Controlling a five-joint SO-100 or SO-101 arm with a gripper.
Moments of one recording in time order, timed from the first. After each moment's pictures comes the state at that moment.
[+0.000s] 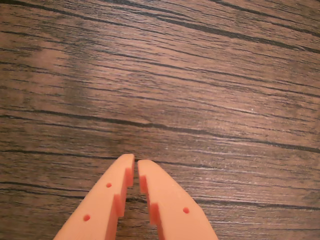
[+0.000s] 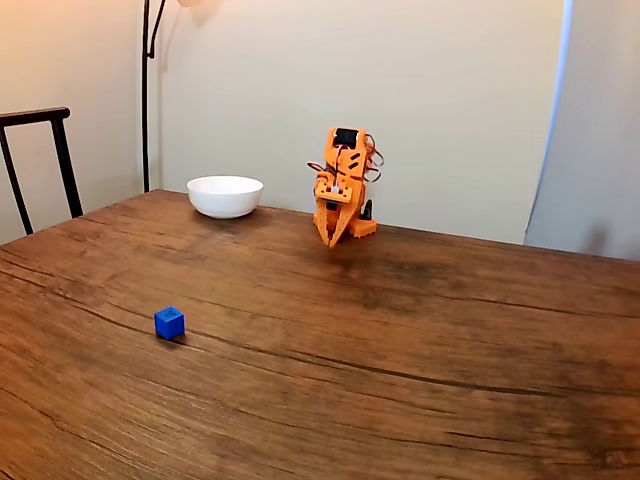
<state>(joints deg) 4.9 189.7 178.5 69.3 103.3</state>
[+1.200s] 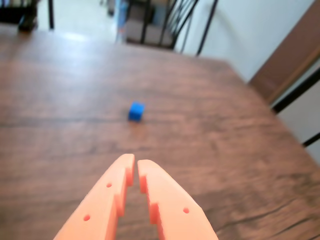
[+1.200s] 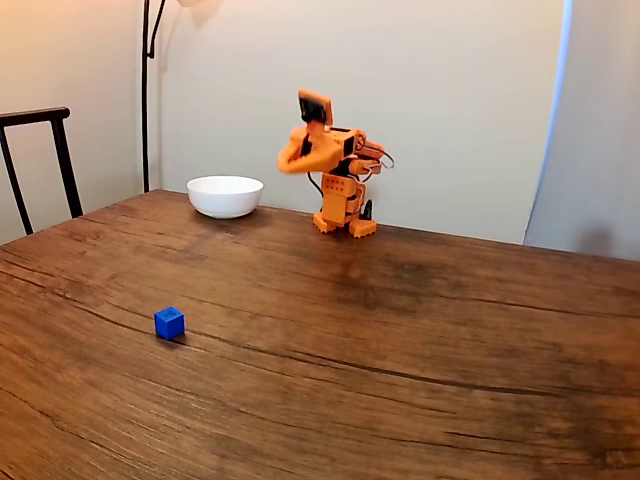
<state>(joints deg) 18.6 189.6 178.5 15.0 108.0</state>
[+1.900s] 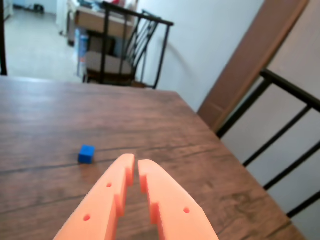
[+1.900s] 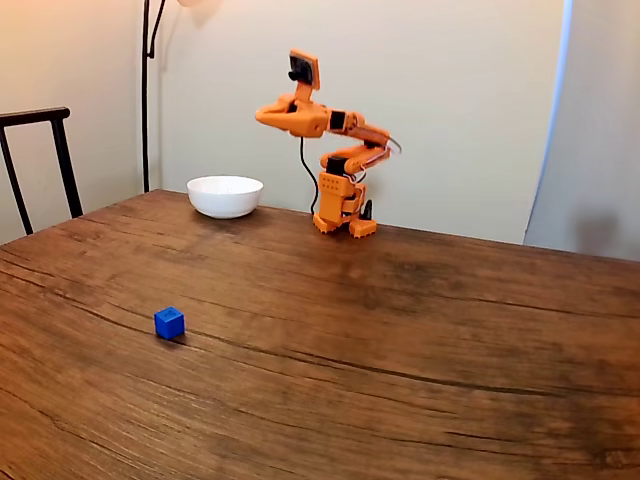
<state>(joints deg) 26.7 170.8 162.1 5.9 111.1</state>
